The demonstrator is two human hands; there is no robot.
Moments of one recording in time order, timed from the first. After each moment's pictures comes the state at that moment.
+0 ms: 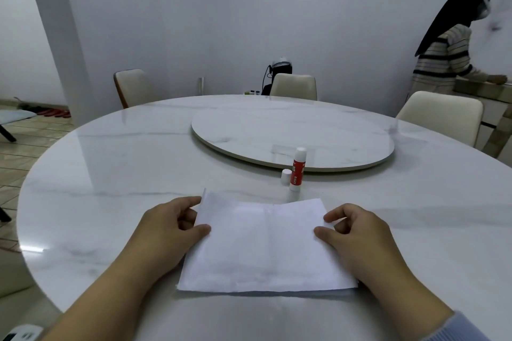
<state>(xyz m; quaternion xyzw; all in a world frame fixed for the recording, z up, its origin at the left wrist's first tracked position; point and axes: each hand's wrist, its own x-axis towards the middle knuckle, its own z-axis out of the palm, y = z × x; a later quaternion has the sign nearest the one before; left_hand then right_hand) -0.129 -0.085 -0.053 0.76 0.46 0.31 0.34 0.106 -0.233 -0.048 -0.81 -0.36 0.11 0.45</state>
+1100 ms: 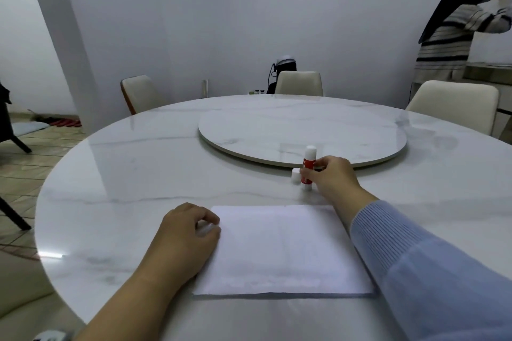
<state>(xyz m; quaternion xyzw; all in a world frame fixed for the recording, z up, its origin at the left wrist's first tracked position) -0.120 -0.080 -0.062 0.81 0.44 0.32 0.22 0.155 -0.113 -0.040 -0.80 -0.35 0.12 0.48</state>
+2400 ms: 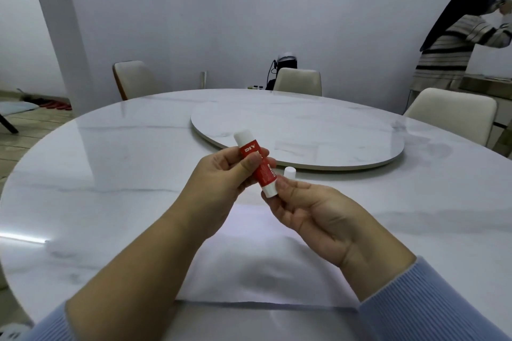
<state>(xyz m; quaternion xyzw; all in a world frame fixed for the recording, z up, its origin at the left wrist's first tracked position) -0.046 -0.083 -0.016 0.55 0.11 0.43 0.70 0.079 -0.176 -0.016 -0.40 -0.22 0.58 0.67</state>
